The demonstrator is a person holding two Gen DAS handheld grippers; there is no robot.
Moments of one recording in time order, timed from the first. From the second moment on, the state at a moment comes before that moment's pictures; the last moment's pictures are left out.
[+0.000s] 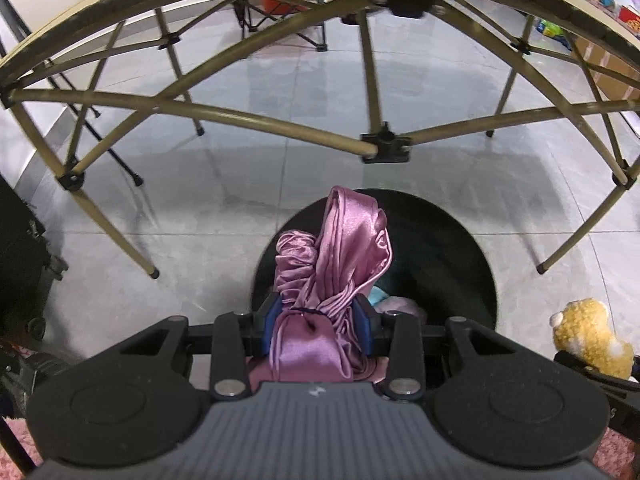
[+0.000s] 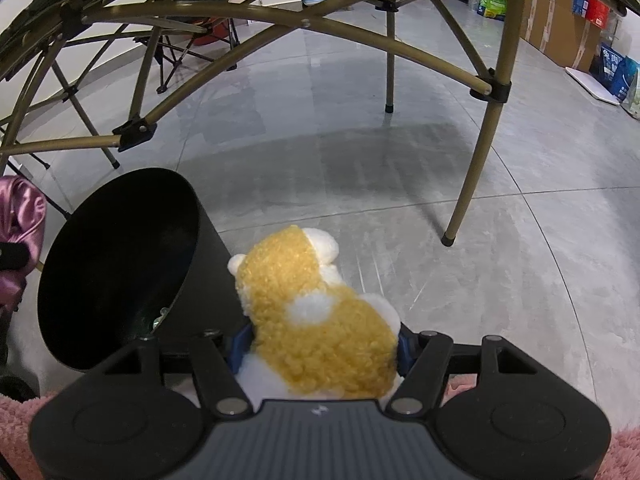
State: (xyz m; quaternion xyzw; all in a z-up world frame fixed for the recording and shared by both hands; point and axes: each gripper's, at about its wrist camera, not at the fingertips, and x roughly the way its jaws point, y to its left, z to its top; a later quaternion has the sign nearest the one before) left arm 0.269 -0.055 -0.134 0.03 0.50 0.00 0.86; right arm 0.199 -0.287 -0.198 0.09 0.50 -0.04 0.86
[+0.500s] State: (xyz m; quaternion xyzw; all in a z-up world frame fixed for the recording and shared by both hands) left arm 0.282 -0.088 -0.147 0.04 0.52 -0.03 0.85; right arm 0.196 -0.294 -0.200 0.09 0.49 -0.04 0.86
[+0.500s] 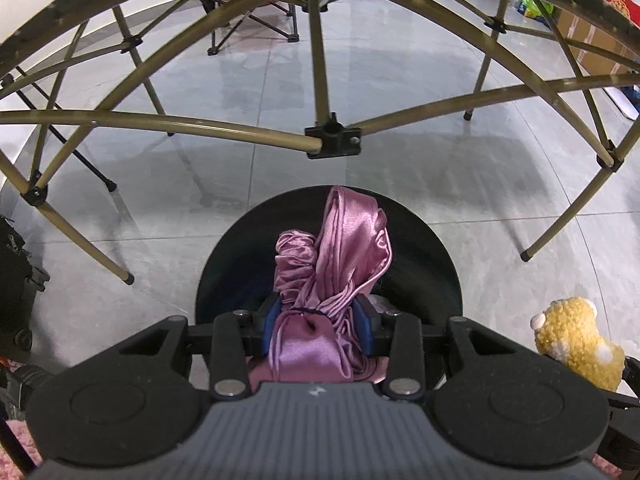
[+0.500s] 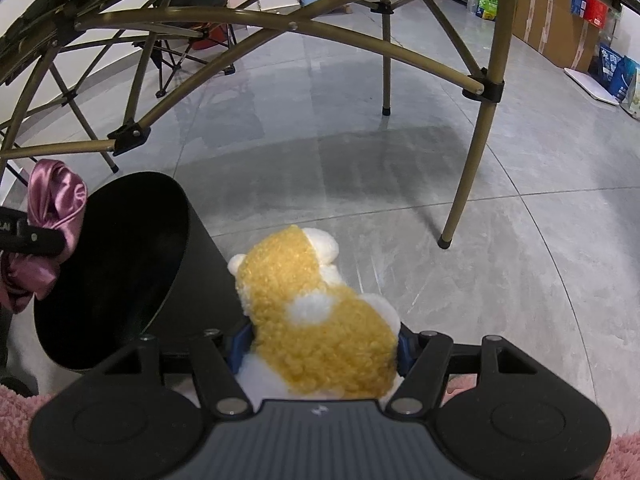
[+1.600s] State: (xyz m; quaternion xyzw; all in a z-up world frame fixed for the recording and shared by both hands) left arm 0.278 -0.087 -0.147 0.05 0.52 -0.02 0.85; right arm 0.196 -0.290 -0.194 0.08 0.49 -0.03 0.87
